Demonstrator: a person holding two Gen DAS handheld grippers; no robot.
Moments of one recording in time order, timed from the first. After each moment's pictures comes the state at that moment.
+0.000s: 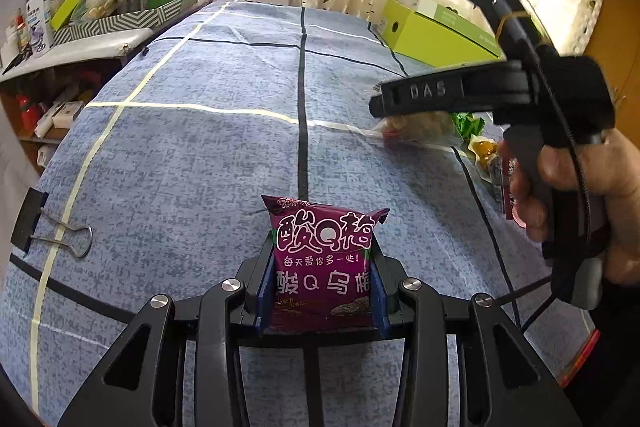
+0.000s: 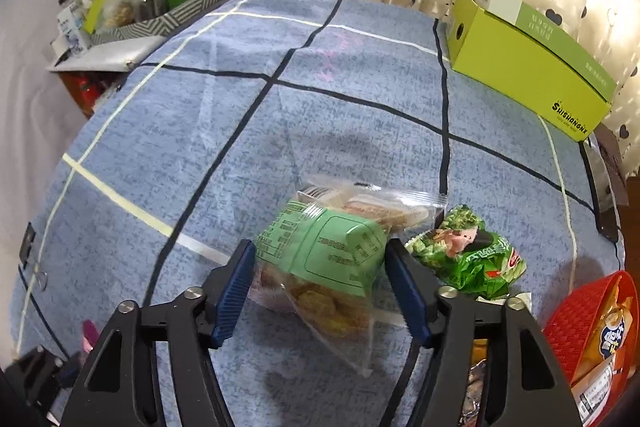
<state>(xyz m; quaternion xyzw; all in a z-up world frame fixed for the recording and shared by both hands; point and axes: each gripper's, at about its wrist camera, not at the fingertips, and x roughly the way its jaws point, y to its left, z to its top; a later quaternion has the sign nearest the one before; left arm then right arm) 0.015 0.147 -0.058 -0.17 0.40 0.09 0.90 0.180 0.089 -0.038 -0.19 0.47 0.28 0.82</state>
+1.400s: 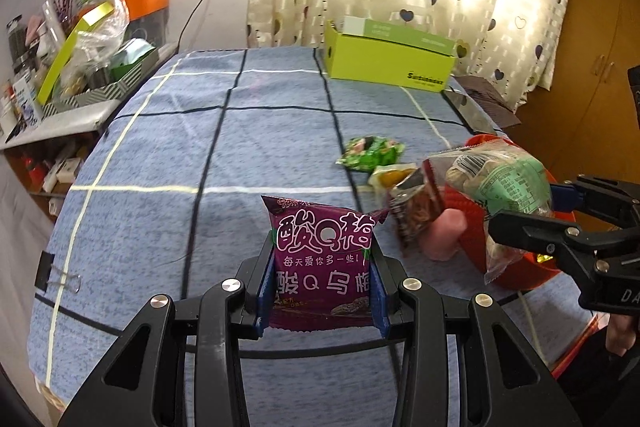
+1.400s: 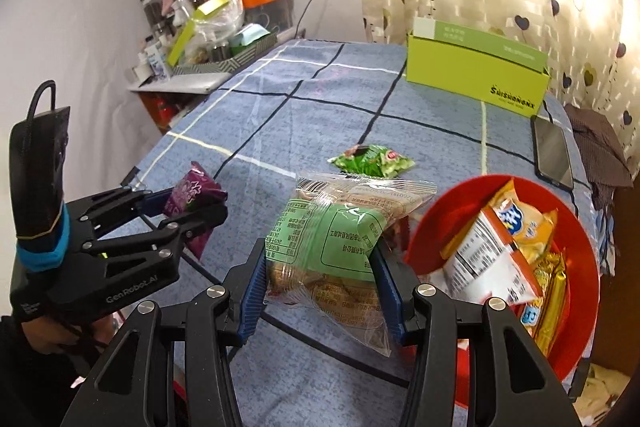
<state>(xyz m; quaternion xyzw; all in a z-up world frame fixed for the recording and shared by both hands) 0.054 0.037 0.018 -0.10 0.39 0.09 0.91 0.107 -0.112 0.047 -0.11 0.43 0.40 0.80</state>
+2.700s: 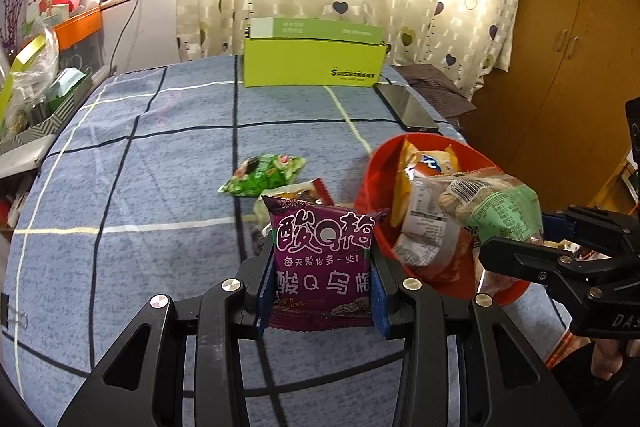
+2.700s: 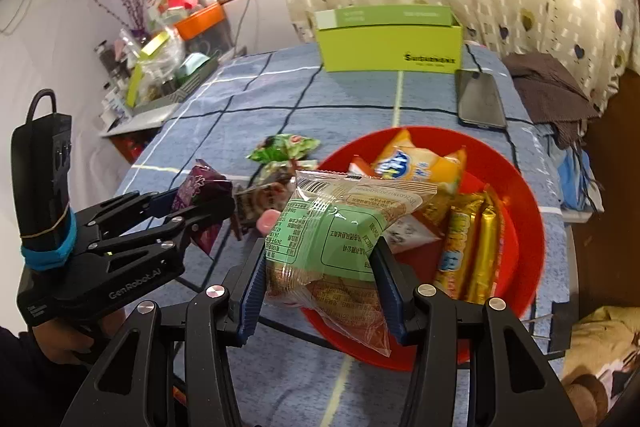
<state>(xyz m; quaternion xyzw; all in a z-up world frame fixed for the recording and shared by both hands) 0.112 -0.040 0.023 -0.08 0.39 0.02 0.92 0.136 -0.210 0.042 -0.03 0.45 0.32 0.83</state>
